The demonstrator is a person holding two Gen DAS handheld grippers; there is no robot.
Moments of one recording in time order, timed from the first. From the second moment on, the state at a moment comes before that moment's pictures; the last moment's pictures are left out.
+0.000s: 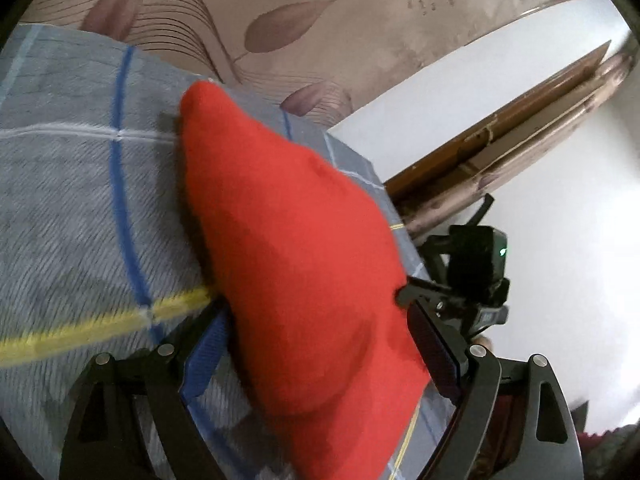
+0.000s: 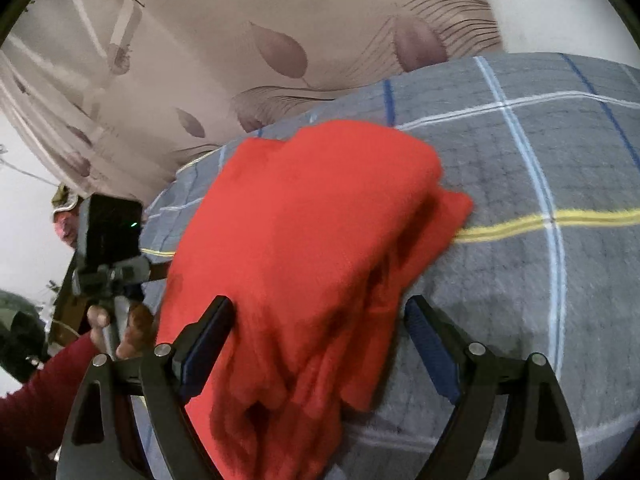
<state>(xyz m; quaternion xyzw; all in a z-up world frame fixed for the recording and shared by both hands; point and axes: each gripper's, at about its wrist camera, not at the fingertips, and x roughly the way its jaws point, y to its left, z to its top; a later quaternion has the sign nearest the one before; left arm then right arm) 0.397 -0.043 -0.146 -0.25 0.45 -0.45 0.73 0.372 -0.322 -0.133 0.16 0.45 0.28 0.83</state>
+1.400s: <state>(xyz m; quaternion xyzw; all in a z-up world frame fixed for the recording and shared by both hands) 0.243 0.073 -0.041 -0.16 0.41 -0.29 0.85 0.255 -0.157 -0.061 0.24 0.41 0.38 0.79</state>
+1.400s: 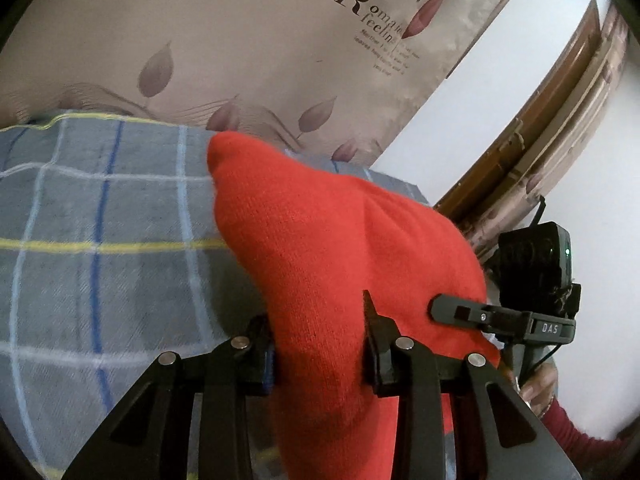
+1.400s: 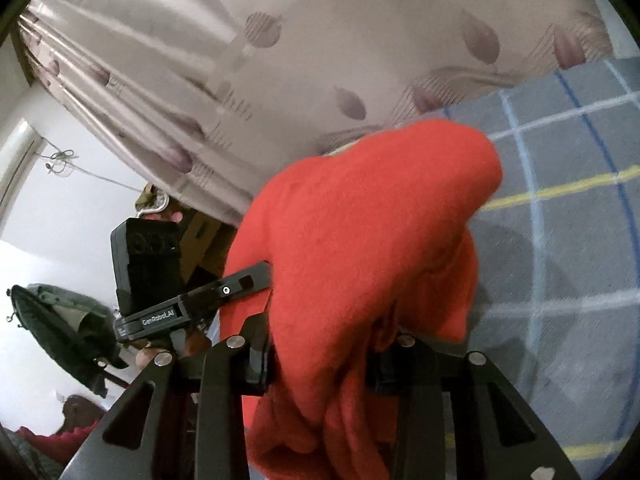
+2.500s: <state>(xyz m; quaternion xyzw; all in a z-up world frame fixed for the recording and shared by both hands) 0.106 0.103 -0.049 -0.08 0.37 -0.22 0.90 0.156 -0.106 -0.078 0.20 0.44 0.39 0.79</state>
